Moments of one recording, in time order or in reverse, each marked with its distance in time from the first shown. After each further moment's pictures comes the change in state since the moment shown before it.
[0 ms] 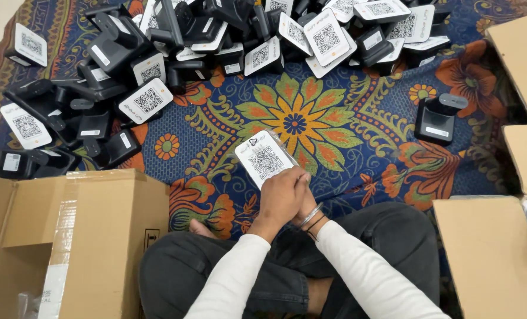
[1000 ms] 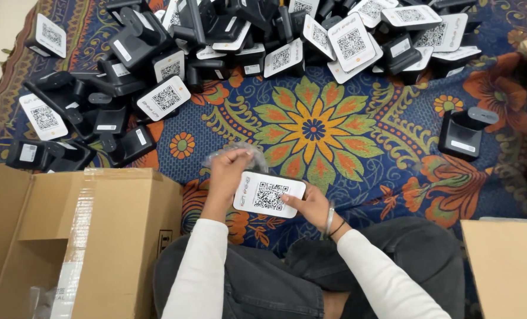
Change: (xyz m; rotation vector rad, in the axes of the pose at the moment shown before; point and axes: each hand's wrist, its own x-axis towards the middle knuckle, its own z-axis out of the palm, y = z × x) left_hand 0.028 -0.132 -0.083 -0.780 0.255 -0.538; right_hand -0.007 -0.026 0.042 -0.890 -0.119 -0.013
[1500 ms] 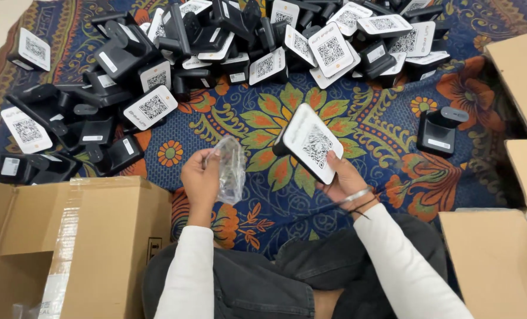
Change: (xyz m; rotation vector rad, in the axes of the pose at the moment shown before) left_hand -0.009 0.022 -0.008 0.230 0.251 0.345; right_hand -0.014 -0.073 -0.082 0.607 0.076 -0.055
